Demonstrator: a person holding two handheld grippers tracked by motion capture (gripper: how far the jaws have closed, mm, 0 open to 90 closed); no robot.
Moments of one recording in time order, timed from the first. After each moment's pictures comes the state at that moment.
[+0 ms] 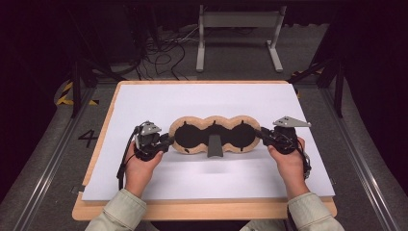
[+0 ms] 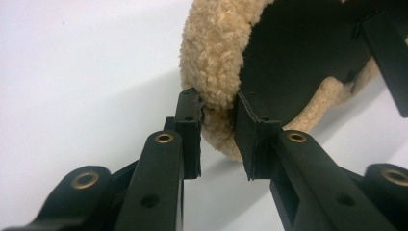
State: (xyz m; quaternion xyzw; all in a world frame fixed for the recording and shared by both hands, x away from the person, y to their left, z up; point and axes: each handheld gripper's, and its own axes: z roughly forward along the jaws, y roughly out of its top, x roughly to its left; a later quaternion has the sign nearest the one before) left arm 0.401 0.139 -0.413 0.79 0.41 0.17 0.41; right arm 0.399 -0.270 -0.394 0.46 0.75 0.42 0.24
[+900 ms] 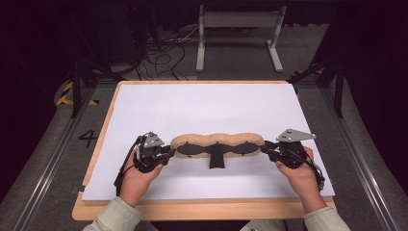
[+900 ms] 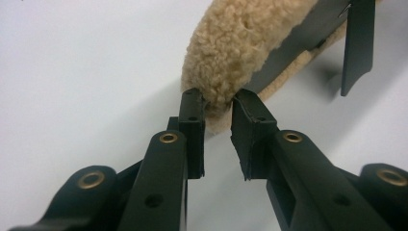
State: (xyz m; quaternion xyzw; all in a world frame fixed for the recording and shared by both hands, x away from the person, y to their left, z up) left arm 0.370 0.140 -0.416 0.83 0.38 0.14 0.39; right arm 0.361 -0.282 -0.395 0.39 0.81 0.38 0.22
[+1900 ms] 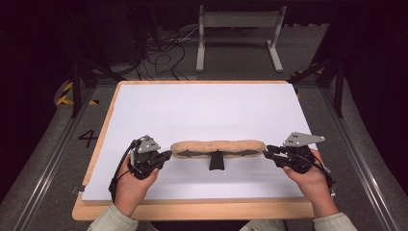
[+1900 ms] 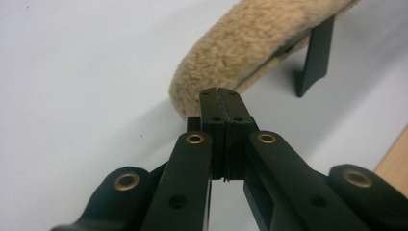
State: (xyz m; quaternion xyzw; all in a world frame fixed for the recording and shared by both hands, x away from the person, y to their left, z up) left arm 0.341 0.143 -0.390 0.83 0.37 0.14 0.39; right arm 0.347 -0.295 -0.384 0.35 0.83 0.39 0.19
